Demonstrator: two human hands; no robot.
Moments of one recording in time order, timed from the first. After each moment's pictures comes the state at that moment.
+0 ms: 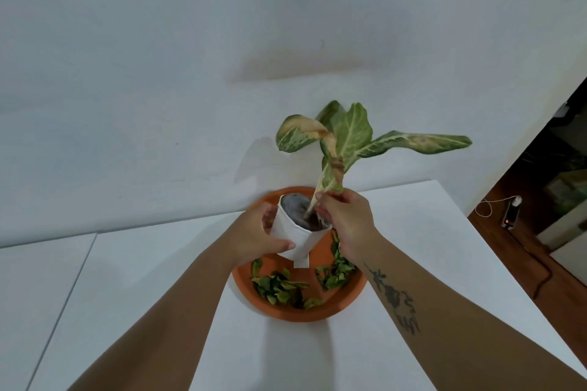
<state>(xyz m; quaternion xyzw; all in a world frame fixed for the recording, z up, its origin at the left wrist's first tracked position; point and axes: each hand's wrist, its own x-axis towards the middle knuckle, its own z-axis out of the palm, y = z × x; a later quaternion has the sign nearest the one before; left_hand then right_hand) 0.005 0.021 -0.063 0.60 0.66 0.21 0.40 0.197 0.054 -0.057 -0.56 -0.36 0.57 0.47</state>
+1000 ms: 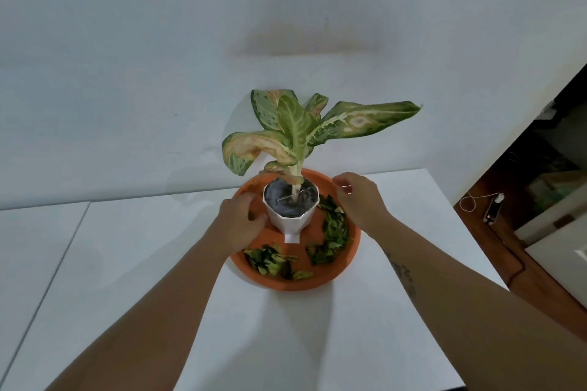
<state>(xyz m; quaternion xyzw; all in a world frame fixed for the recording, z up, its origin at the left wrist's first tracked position) 0.000 0.001 -0.089 0.59 0.72 0.20 0.28 0.241 0.062 -0.065 -0.64 -0.67 0.28 0.25</state>
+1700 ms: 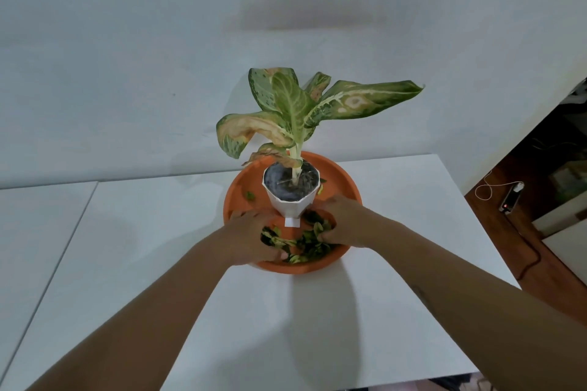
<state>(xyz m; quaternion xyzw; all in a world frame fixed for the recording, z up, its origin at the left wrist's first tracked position) 0.026 -0.034 -0.086 0.67 0.68 -0.06 0.30 0.242 0.029 -0.075 -0.47 -0.84 0.26 -0.09</state>
